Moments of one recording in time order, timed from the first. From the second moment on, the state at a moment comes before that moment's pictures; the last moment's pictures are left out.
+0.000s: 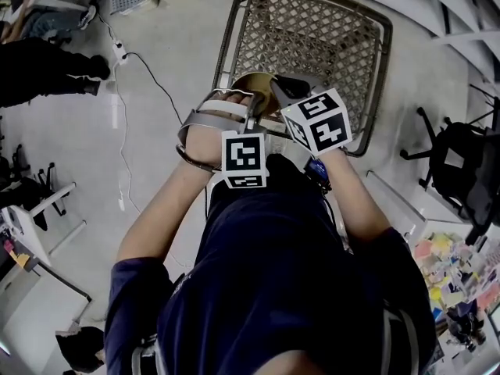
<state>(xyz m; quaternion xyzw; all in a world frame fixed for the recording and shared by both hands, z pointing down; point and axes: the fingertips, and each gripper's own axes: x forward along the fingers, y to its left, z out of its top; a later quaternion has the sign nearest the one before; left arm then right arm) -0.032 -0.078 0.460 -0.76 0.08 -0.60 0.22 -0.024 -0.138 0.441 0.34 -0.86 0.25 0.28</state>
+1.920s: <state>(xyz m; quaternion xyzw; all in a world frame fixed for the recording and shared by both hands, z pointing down) -0.003 -0.074 0.432 -0.82 0.08 -0.53 0.21 -0.010 -0.142 0.432 0.35 -0.86 0.27 0.25</state>
